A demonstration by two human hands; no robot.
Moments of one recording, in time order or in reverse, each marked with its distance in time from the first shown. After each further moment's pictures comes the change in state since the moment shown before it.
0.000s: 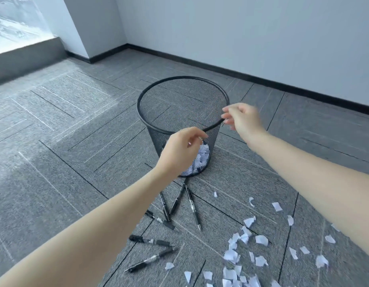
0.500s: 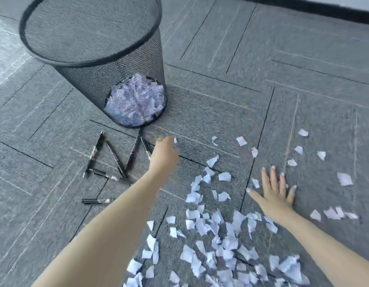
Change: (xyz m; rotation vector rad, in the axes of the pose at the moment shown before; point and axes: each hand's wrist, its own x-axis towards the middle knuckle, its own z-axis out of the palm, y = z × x) left_hand -0.066 -0.098 0.183 0.263 -0.350 -0.531; right_hand -0.203 0.316 -0.125 -0.961 -0.327 0.531
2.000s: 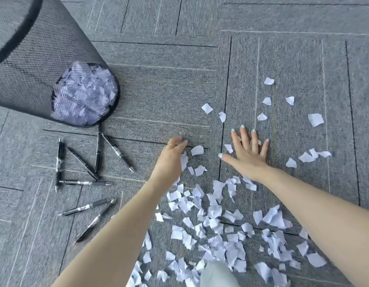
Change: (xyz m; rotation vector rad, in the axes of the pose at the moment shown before) left_hand -0.047 0.020 0.075 0.324 -0.304 0.387; right_hand -0.002 0.001 -0.007 0.125 -0.097 -0.056
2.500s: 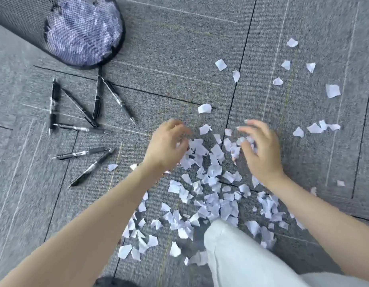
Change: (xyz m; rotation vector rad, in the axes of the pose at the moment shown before) left_hand -0.079 -0.005 0.002 -0.142 0.105 0.064; right_hand -0.070 -0.001 0.039 0.327 0.594 -0.288
